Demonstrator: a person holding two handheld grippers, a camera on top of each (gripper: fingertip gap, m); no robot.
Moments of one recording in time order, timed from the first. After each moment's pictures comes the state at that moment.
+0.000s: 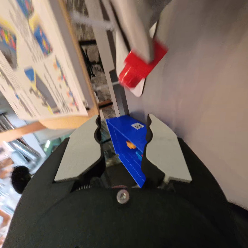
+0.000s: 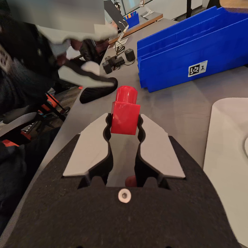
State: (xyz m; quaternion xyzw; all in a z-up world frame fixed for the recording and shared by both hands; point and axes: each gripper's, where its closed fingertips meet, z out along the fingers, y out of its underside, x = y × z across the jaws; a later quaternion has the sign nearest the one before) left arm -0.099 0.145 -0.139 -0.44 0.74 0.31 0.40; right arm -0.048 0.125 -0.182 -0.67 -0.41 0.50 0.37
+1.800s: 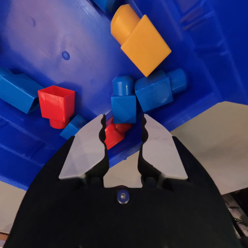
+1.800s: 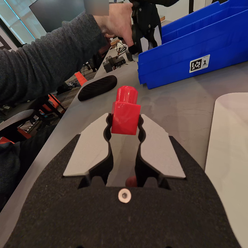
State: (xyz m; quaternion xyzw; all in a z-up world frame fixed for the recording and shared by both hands) left arm -0.297 0.259 -0.260 -0.87 0.48 0.01 0.02; right arm -0.050 0.128 -0.202 -0.66 -0.41 0.50 0.38
